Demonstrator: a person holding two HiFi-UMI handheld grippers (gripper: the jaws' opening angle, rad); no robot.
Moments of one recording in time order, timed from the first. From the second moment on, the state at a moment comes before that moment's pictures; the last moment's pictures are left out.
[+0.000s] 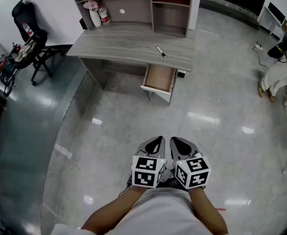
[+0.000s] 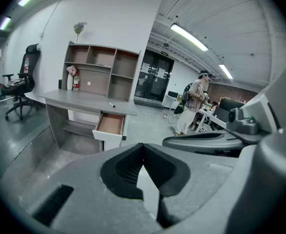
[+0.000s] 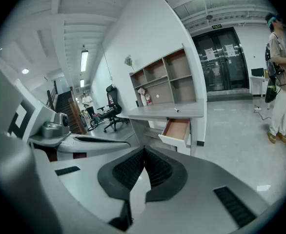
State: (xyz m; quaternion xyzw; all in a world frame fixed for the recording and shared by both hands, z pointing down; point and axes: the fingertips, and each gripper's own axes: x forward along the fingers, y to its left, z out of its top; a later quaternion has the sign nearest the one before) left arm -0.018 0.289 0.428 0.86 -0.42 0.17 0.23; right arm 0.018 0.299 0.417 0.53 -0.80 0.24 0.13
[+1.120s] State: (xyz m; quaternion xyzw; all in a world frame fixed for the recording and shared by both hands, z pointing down) left arm -0.025 0.231 0.429 0.85 -0.43 0.17 0.24; right arm 0.022 0.244 0.423 0.53 -0.81 0.25 0.11
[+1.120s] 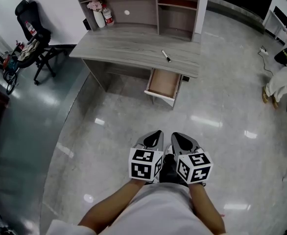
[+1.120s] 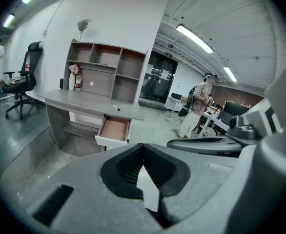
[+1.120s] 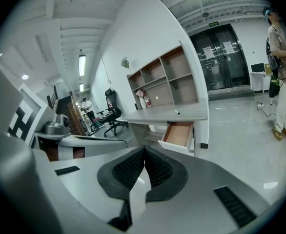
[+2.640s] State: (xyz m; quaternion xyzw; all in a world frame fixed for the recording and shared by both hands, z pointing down) left arm 0.055 0.012 0.425 0.82 -0.49 0.19 0.24; right arm 0.094 0.024 0.428 0.46 -0.84 0.26 0.11
